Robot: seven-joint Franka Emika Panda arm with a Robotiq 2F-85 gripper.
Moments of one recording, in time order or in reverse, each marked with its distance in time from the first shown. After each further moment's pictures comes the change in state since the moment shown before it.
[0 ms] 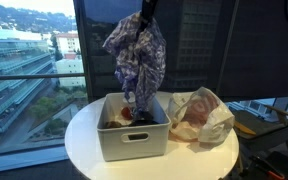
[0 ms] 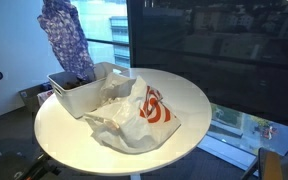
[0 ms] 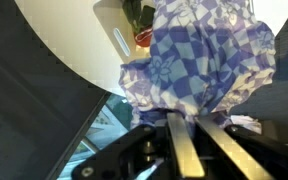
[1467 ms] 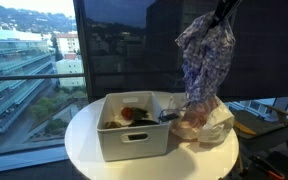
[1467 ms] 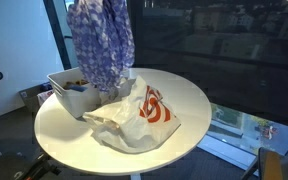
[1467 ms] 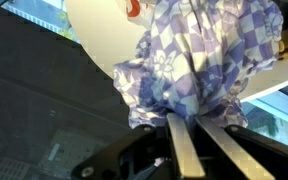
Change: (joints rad) arm -0.162 -0.515 -0.289 -0.454 -0.020 0.074 0.127
